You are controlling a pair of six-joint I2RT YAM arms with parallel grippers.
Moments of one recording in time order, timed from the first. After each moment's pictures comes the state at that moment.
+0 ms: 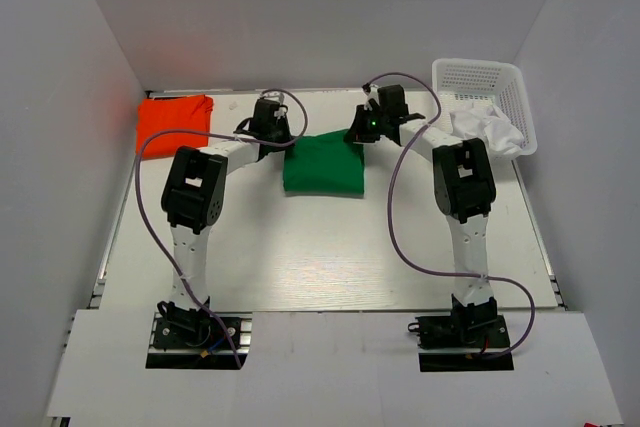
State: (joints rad) left arm -0.33 2.17 1.50 -0.02 0.04 -0.44; right arm 0.33 2.28 1.73 -0.15 -0.45 0.30
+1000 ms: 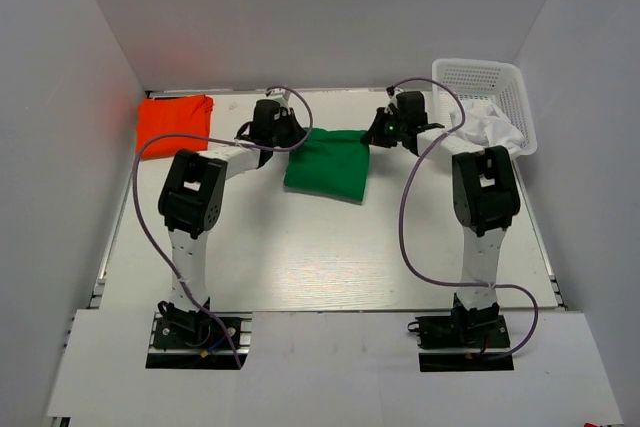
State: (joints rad) left arm -0.35 2.09 1.39 0.25 0.19 -0.46; right arm 0.28 2.05 1.44 -0.04 -0.36 0.41
